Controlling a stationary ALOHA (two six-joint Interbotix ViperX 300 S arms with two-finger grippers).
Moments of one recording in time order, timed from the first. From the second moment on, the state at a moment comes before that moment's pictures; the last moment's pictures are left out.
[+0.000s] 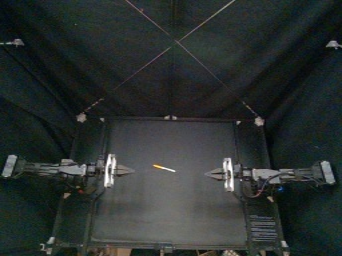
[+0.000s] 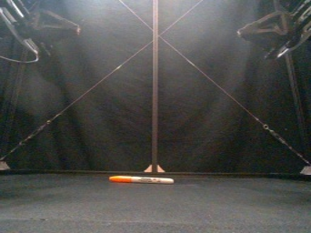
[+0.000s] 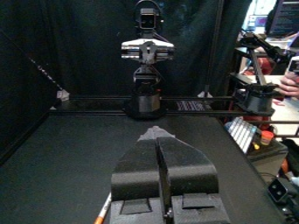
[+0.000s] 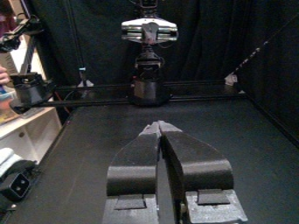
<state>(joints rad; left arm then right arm) 0.00 -0.97 1.19 0.00 -0.29 0.00 0.00 -0.97 1.19 0.00 -0.29 0.00</state>
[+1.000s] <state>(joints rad) 0.18 -0.51 1.21 0.01 -0.46 0.01 -0.22 0.11 0.81 0.00 -0.44 0.00</state>
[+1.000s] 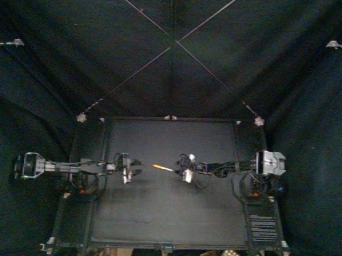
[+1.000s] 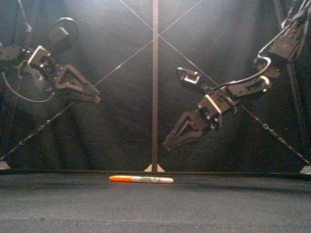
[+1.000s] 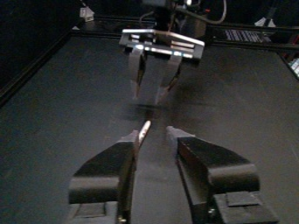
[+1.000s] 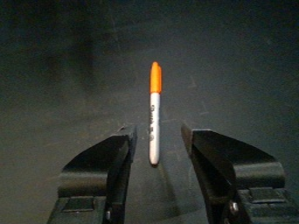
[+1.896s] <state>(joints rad) 0.18 -0.46 1.20 0.00 -0.43 0.00 -0.21 0.23 0.73 0.00 -0.32 0.00</state>
